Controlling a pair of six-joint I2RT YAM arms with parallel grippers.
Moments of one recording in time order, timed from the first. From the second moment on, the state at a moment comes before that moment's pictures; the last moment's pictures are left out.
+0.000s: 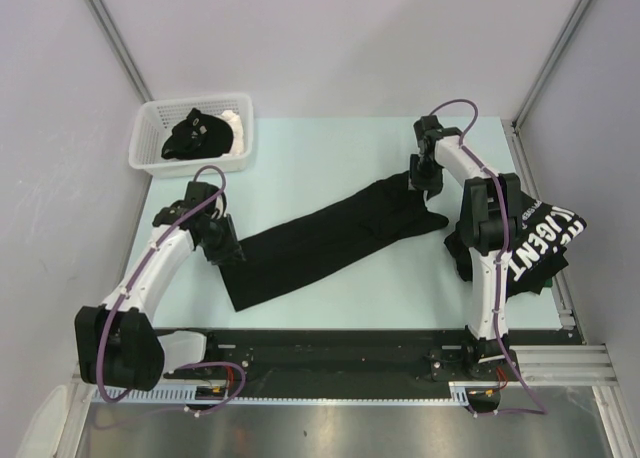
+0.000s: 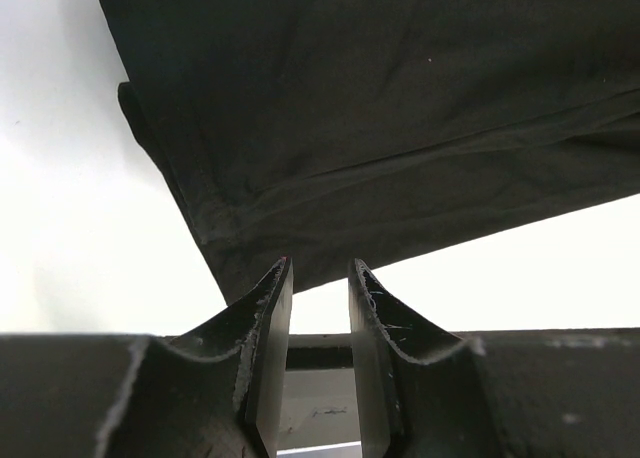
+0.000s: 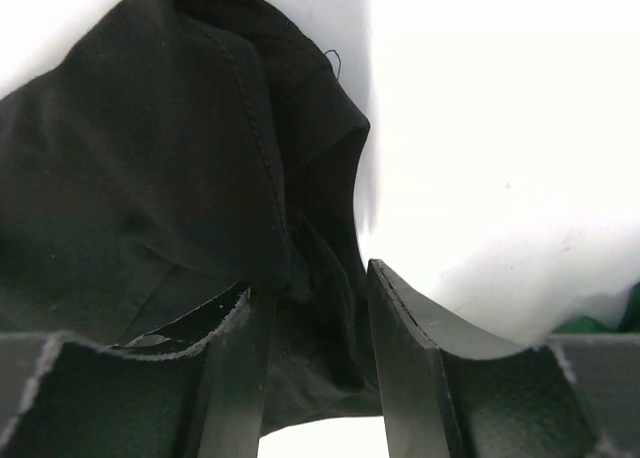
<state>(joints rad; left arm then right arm) -0.12 1.22 0.91 -0.89 0.12 -0.45 0.17 2.24 1.87 -0.91 0.10 0.27</state>
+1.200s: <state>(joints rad) -0.12 1.16 0.91 -0.98 0.09 -0.47 0.14 2.29 1.88 -0.89 -0.05 0.25</state>
